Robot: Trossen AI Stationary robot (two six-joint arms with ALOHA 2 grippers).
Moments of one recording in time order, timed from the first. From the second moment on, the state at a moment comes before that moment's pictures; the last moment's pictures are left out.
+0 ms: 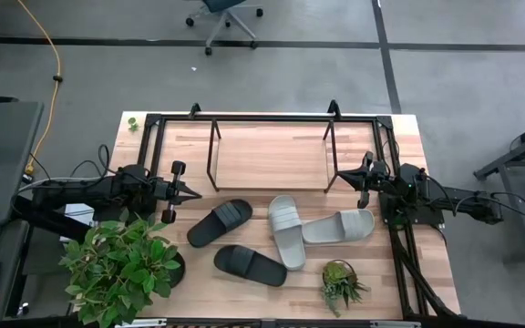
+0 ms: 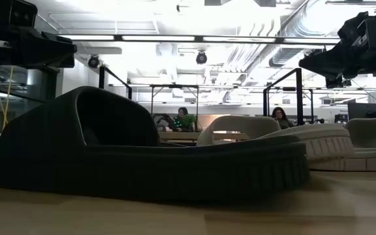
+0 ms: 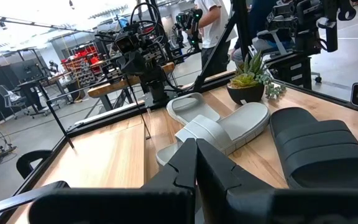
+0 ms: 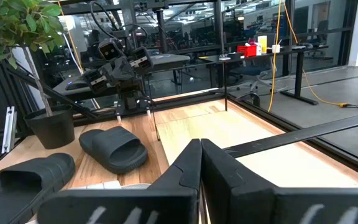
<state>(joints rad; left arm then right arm) 0.20 0.09 0.01 0.05 0.24 0.31 -0.17 0.01 0.01 0.02 0.06 0.10</state>
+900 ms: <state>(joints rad) 0.20 0.09 0.01 0.06 0.24 0.10 -0.17 0.01 0.01 0.02 0.05 0.13</state>
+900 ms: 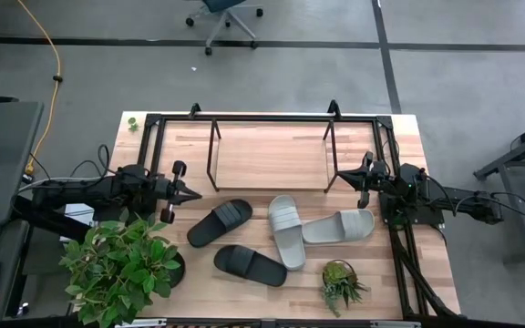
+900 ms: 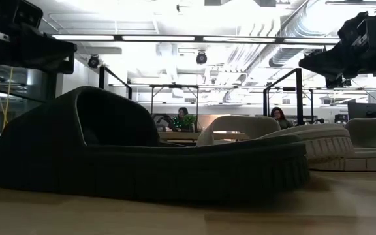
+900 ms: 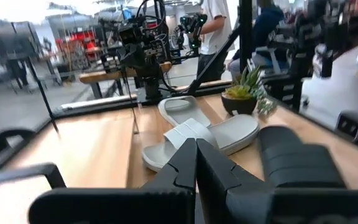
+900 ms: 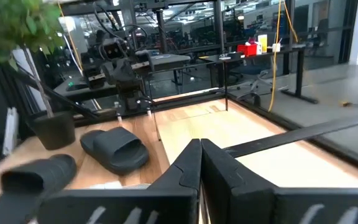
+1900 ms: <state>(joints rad) 0.20 0.09 0.01 0.09 0.20 -0.45 -0.16 0.01 0.10 0.22 0.08 0.98</state>
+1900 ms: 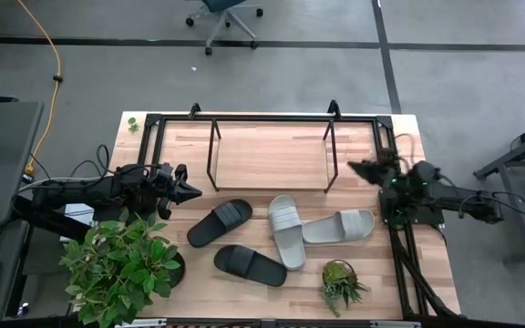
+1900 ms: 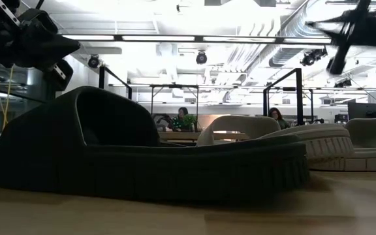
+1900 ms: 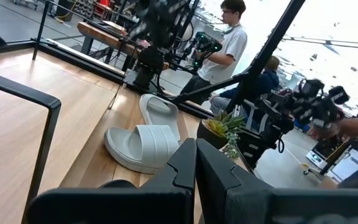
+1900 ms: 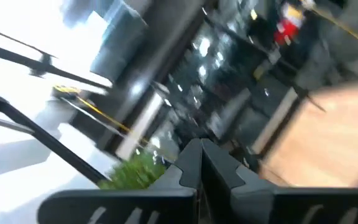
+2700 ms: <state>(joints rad) 0.20 0.09 0.01 0.08 0.20 -0.45 -0.16 0.48 0.81 -1.01 -0.37 1.12</state>
